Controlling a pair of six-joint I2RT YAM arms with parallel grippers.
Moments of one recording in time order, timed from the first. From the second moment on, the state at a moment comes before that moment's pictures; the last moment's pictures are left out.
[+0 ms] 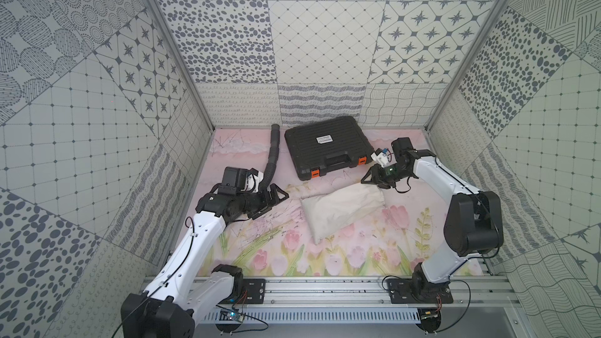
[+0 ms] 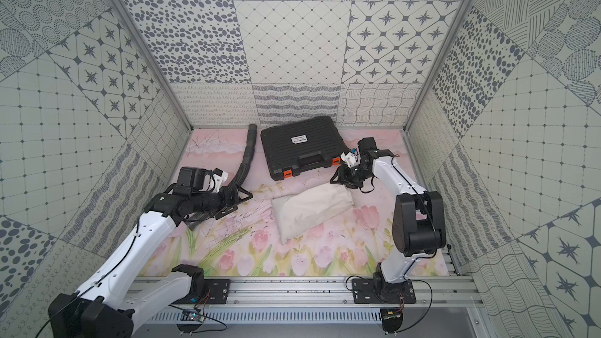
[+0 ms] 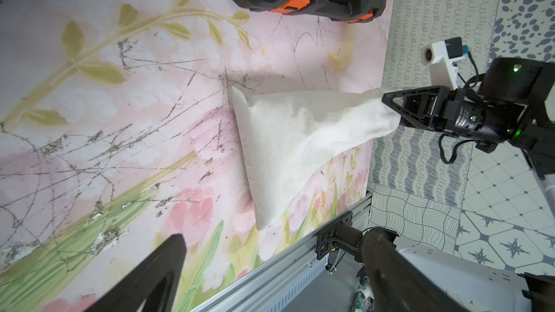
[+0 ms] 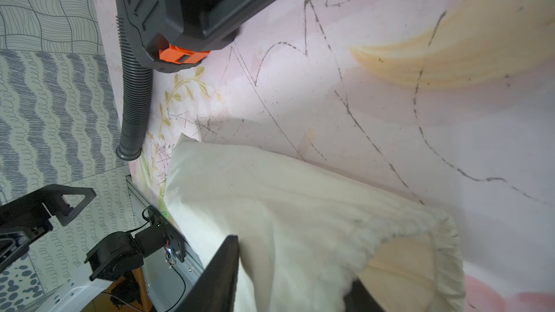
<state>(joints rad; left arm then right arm) -0.13 1.03 0.87 -0.78 0.61 -0.60 0.12 1.67 1.26 -0.86 -0.62 0.19</state>
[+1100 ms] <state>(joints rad) -0.13 1.01 0.92 -0.79 0.61 -0.60 0.68 1.55 1.74 -1.13 -0.49 -0.19</state>
